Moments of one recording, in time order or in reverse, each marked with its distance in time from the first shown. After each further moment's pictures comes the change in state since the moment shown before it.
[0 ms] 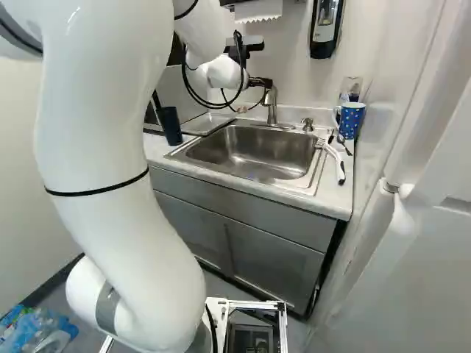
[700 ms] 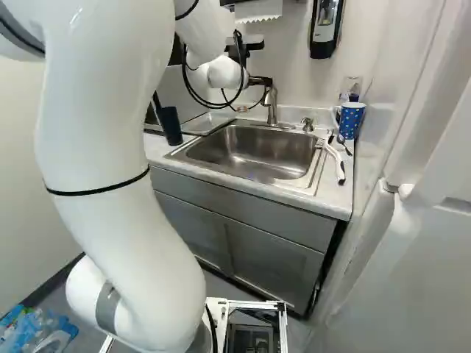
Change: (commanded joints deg) arm 0.0 -0.5 -0.6 0.0 1.4 0.0
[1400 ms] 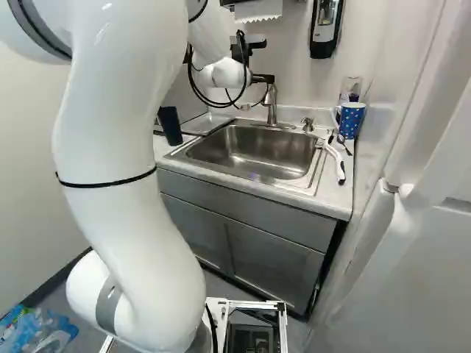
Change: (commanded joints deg) arm -0.4 -3.5 -4.0 0.0 2.7 0.0
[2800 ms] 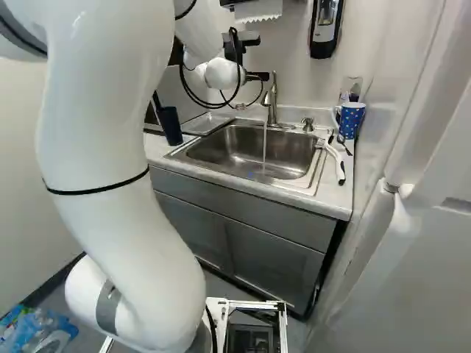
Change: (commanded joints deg) arm 2.0 4.9 5.5 0.0 2.2 0.0
